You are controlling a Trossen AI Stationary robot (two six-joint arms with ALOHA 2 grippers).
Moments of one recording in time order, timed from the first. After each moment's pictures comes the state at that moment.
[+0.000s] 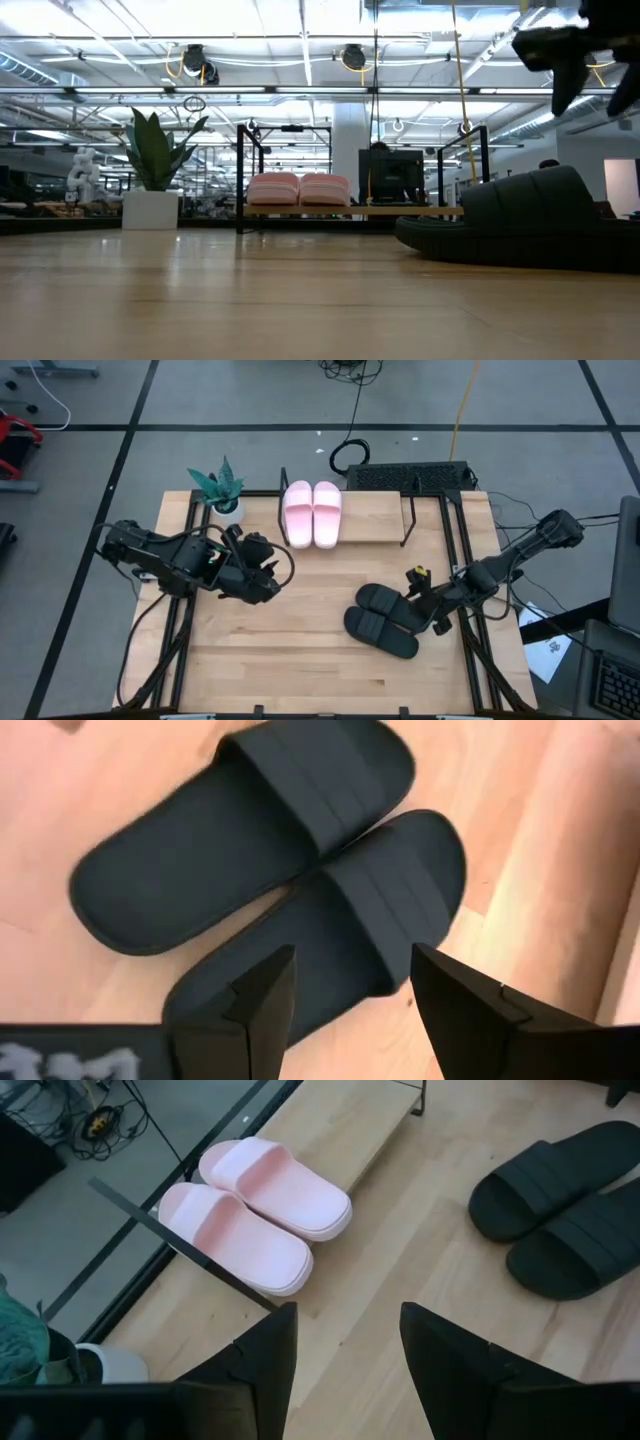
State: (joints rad) left arm -0.35 1.52 1.77 -1.41 -0.68 -0.77; right arm 0.52 1.01 0.77 -0.87 0.23 -0.06
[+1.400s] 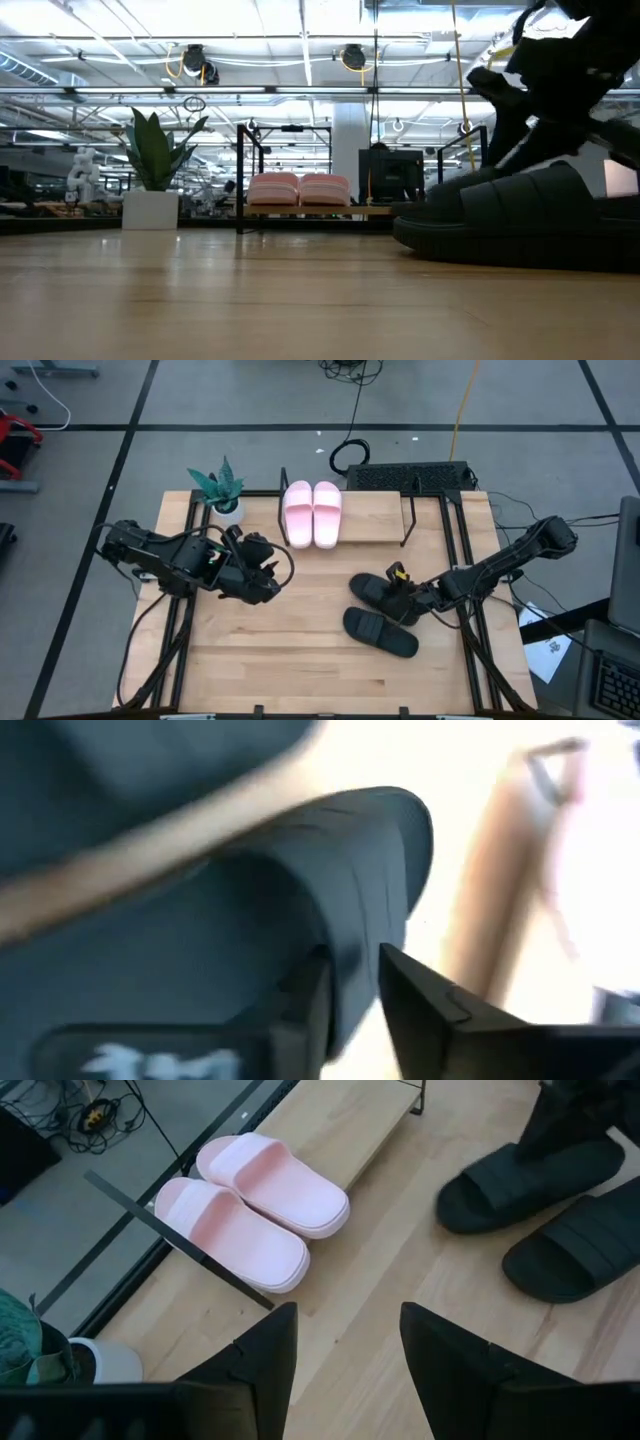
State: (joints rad) left arm -0.35 1.52 1.77 -1.41 -0.67 -0.79; right arm 0.40 1.22 0.59 -0.43 0.56 -0.39
